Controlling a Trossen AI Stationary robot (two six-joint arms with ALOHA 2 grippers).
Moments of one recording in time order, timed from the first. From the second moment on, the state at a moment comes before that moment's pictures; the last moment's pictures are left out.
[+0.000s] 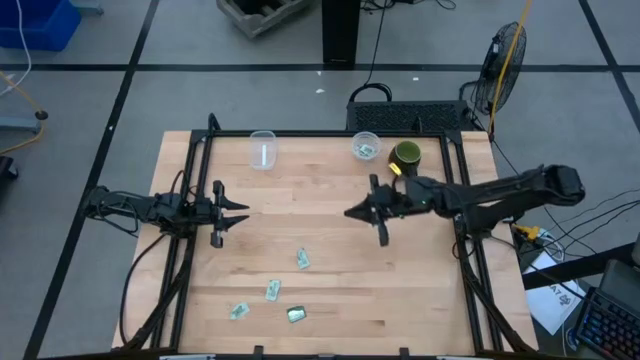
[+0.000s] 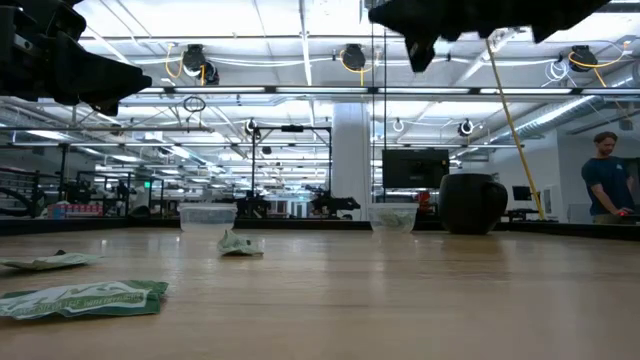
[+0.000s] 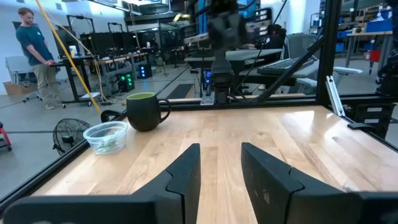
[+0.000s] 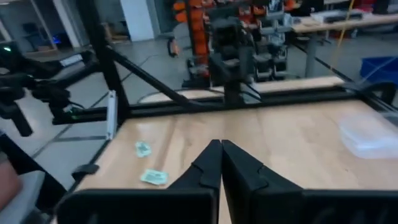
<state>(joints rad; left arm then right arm) -0.21 0.01 0.03 0.00 -0.26 0.07 0.04 1.19 0.65 0.41 -0.08 0.14</state>
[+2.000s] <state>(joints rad) -0.21 0.01 0.03 0.00 -0.26 0.07 0.12 0.07 0.02 0.25 0.07 0.11</state>
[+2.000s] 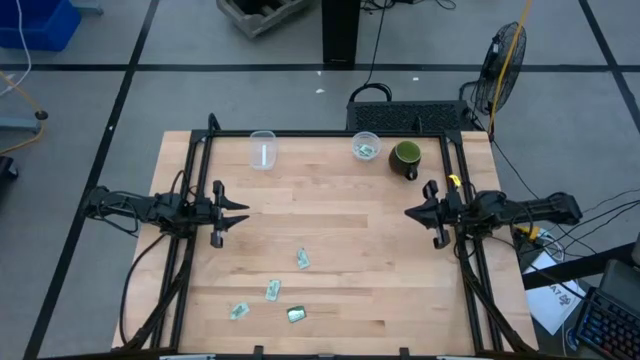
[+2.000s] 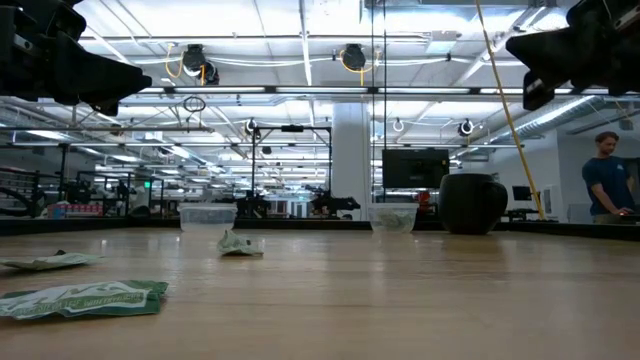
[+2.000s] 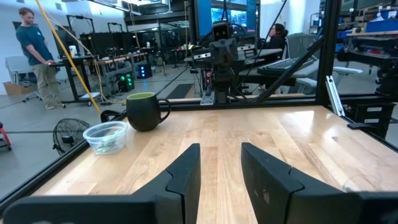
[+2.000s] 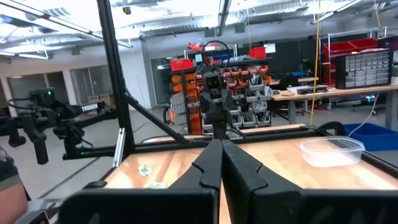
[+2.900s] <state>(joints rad) -0.21 0.01 0.03 0.00 -0.26 0.07 0.12 0.03 0.02 0.14 0.10 0.07</state>
